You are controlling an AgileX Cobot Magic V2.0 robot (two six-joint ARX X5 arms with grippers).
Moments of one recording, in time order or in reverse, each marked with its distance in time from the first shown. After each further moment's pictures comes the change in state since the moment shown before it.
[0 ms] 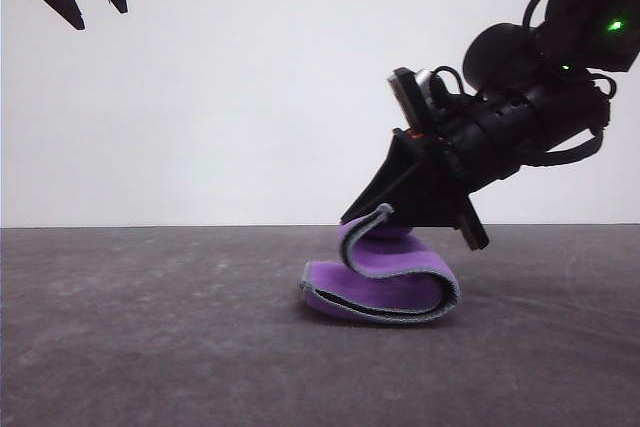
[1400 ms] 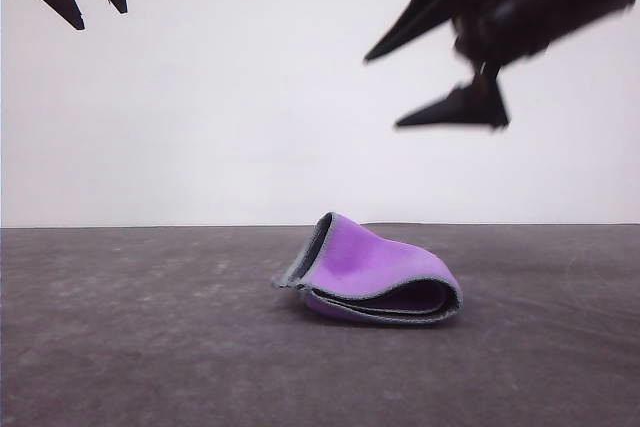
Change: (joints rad) left_arx 0.001 0.000 0.000 -0.001 0.000 0.000; right_arx -0.146 -0.148 0.315 -0.488 -0.055 -0.218
